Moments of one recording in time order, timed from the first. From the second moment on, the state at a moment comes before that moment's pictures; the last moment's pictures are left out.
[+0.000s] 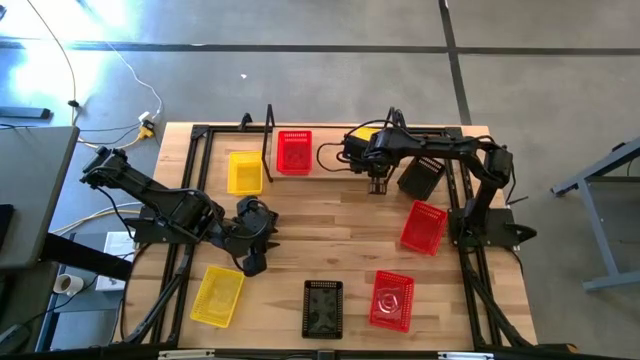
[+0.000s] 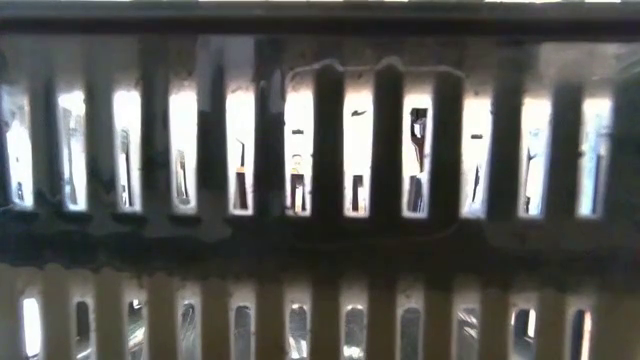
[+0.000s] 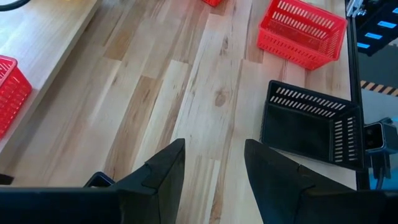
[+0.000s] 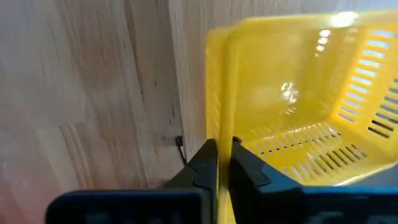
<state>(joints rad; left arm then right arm) -0.36 1.27 1.17 -0.81 -0.41 -0.60 -0.35 1.79 1.39 -1.09 0.28 -0.29</state>
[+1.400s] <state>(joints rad) -0.36 1.27 1.17 -0.81 -0.36 -0.60 -0.35 1.78 1.39 -1.13 0.19 -0.06</state>
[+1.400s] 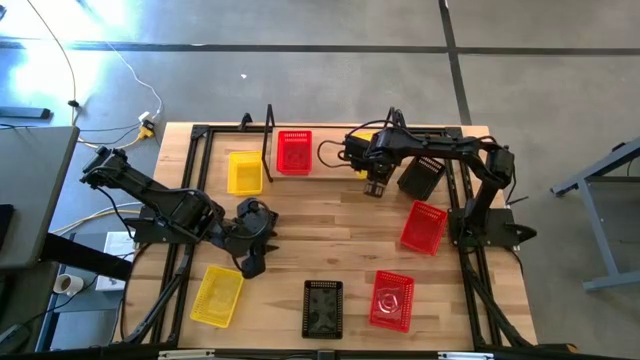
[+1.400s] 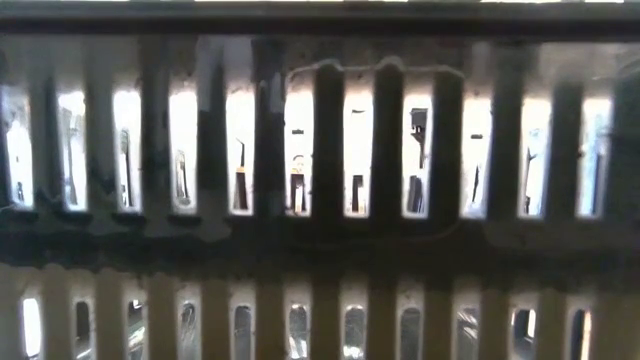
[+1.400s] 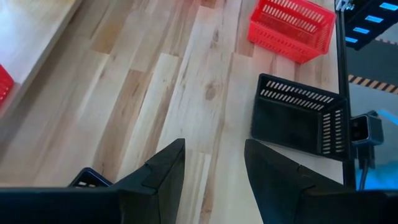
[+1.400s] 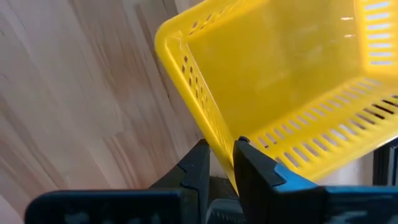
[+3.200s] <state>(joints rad) -0.36 1.27 1.17 -0.89 -0.38 -0.63 -0.06 1.60 1.45 -1.01 -0.18 0.55</state>
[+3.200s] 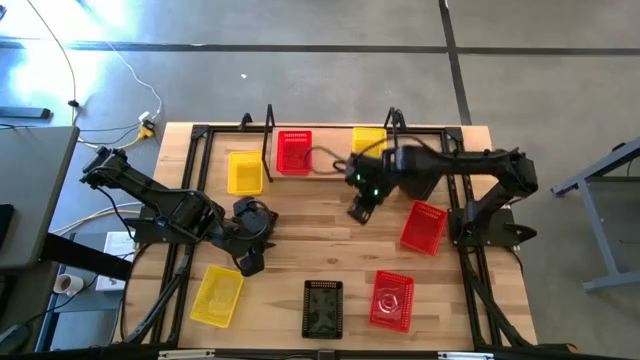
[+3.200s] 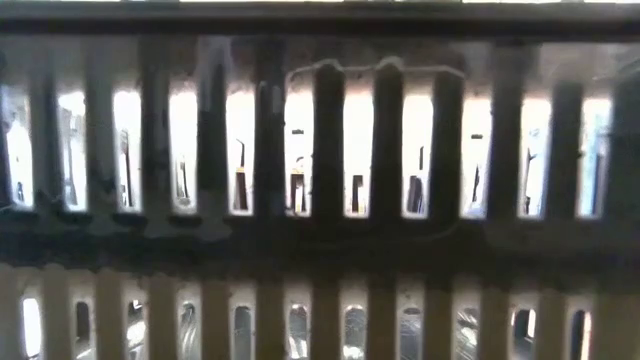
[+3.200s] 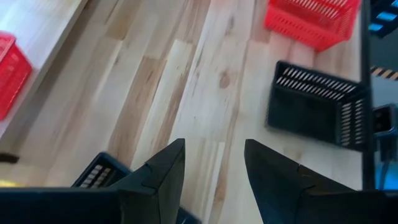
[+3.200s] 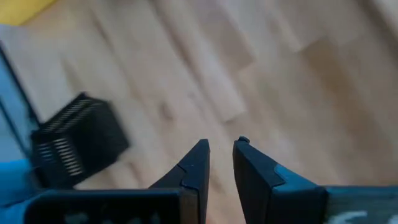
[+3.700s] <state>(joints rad) -0.36 1.27 1.17 -0.95 -0.38 -0.69 0.34 1.61 1.44 -0.64 -0.08 0.86</state>
